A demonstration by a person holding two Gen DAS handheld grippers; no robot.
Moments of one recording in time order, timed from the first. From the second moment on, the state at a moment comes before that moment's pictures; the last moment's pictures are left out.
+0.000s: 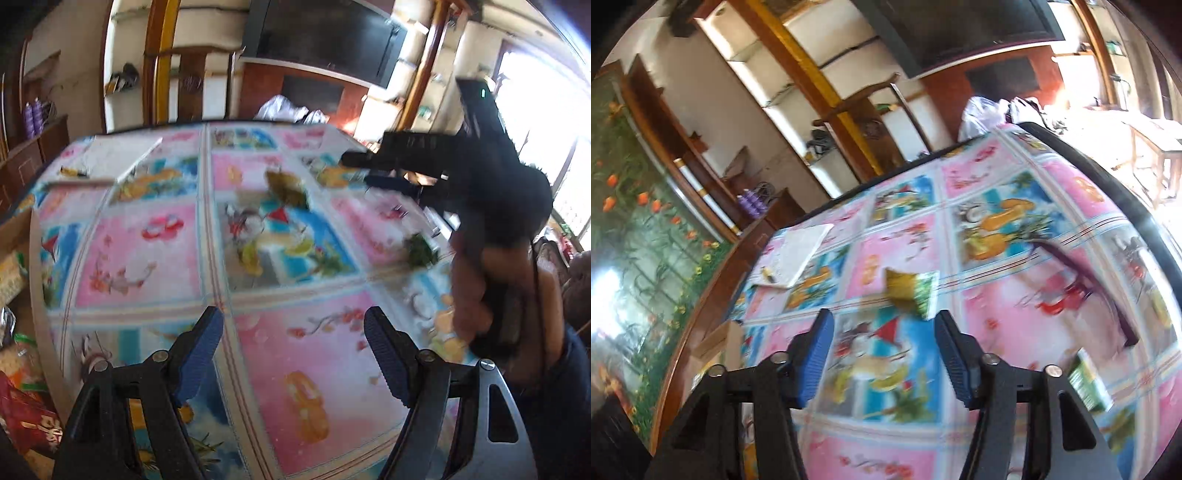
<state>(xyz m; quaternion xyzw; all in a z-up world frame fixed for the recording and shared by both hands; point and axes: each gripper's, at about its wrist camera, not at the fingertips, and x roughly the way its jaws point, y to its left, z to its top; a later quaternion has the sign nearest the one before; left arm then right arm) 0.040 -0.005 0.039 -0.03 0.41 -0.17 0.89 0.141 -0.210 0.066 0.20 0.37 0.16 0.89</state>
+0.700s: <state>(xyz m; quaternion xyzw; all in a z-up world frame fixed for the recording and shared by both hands) 0.055 0.023 0.027 -0.08 0.44 -0.13 0.88 0.233 -0.150 0.019 0.13 0.48 0.19 0.84</state>
